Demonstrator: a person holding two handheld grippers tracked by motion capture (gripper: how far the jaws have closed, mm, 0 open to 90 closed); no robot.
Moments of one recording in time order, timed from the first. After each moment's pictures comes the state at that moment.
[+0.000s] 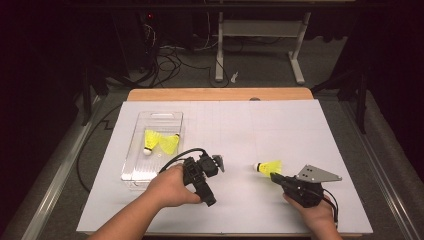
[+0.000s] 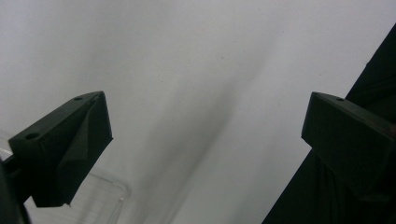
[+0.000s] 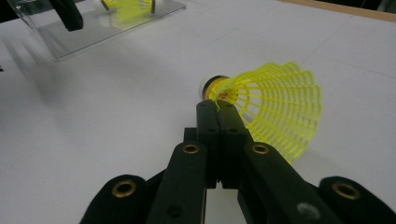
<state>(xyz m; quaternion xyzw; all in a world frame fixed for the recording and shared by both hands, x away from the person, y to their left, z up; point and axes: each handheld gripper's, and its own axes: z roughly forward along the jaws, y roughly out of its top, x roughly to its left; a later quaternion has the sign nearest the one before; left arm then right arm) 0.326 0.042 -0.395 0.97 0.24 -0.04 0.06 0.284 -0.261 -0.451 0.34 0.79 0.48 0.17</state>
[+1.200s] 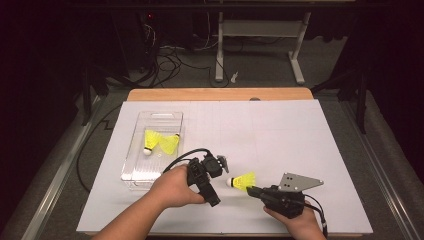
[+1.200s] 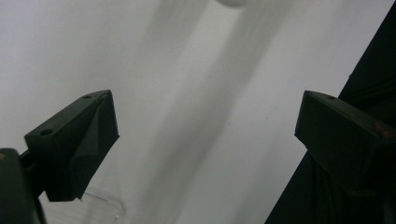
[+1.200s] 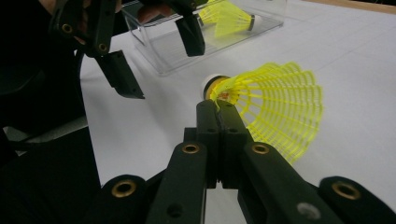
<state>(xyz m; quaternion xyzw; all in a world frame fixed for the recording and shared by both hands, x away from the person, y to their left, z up) 0.323 0.033 -0.392 0.97 0.22 -0.04 0.08 0.262 -0.212 -0.440 0.25 0.81 0.53 0.08</state>
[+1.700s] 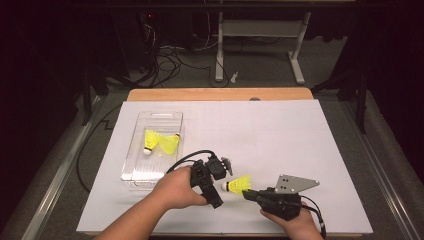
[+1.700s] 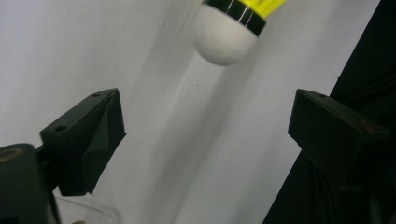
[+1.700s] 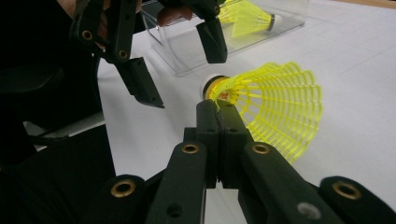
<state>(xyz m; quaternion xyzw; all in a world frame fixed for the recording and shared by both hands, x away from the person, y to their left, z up) 0.319 0.024 -0.388 0.98 0.20 -0.04 0.08 0.259 -0.205 -0.441 0.23 0.81 0.54 0.06</state>
